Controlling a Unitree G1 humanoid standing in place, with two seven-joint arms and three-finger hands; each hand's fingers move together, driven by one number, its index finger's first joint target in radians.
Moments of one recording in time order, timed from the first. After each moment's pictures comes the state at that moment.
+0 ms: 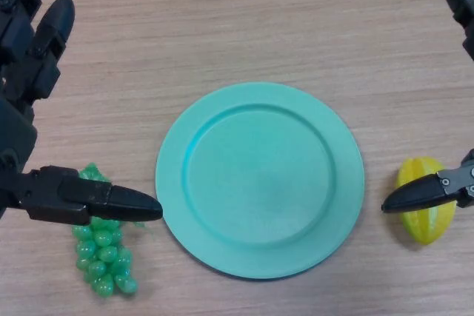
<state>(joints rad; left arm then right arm) -0.02 0.29 0.29 -0.91 -0.31 0.52 -0.15 -0.17 -0.32 -0.18 -0.97 0.28 0.69 0.10</state>
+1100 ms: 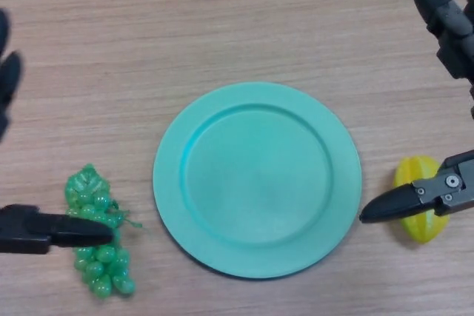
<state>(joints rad) 0.13 0.22 0.41 -0.56 -0.01 0.07 -0.29 -0.17 -0.30 -0.11 -0.99 0.22 0.70 0.09</state>
